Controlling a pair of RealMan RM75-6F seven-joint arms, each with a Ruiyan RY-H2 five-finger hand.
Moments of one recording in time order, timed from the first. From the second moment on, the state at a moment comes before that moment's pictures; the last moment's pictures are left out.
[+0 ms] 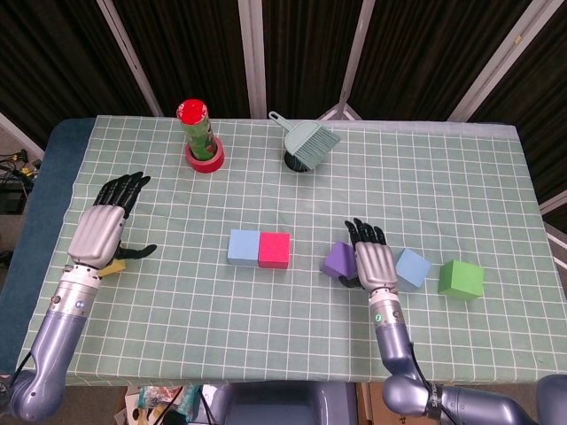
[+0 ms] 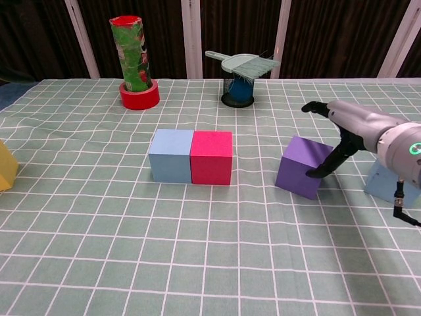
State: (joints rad) left arm -0.57 -1.15 -0.21 -1.94 1.08 1.27 0.28; right arm 0.58 -1.67 0.33 -1.70 -0.77 1.24 -0.68
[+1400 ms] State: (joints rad) left arm -0.55 -1.15 -0.24 -1.95 1.07 1.26 0.26; right arm 0.65 -1.57 0.31 -1.61 -0.72 1.06 -0.51
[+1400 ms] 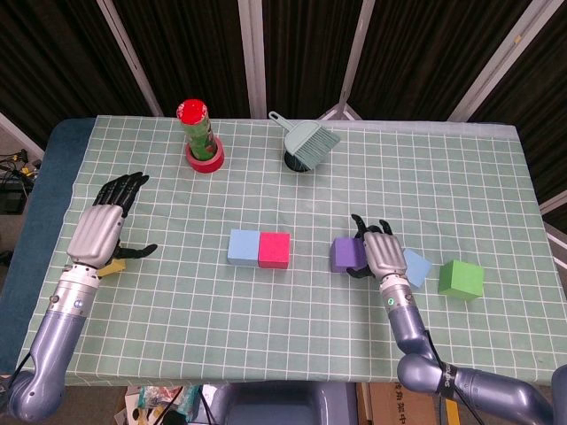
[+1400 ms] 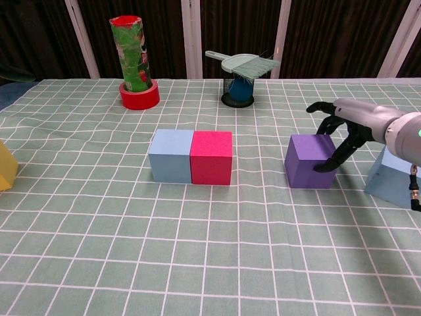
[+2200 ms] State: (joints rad) left arm -0.55 -1.15 -0.24 -1.95 1.06 1.24 0.25; right arm 0.70 -1.58 0.30 -1.61 -0.75 1.05 -0.48
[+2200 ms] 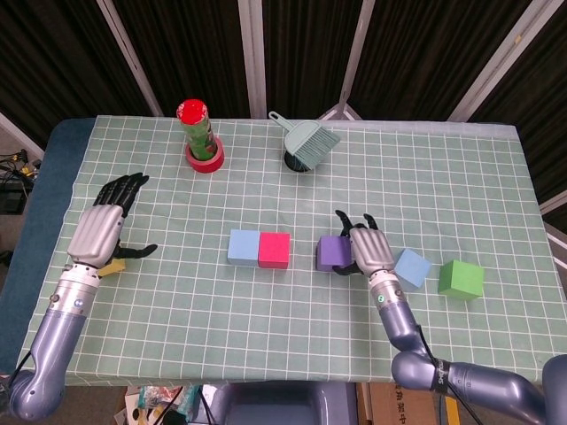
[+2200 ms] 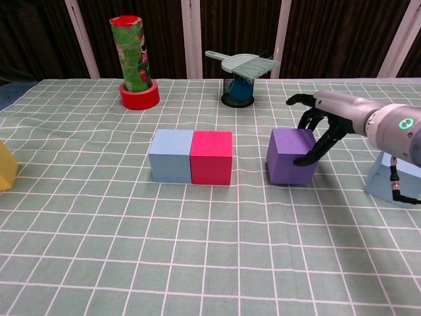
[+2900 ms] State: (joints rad) left arm -0.56 -1.14 -0.25 -1.94 1.02 1.21 0.25; right arm 0.79 -1.69 0.31 -1.55 -0.65 1.10 -0.58
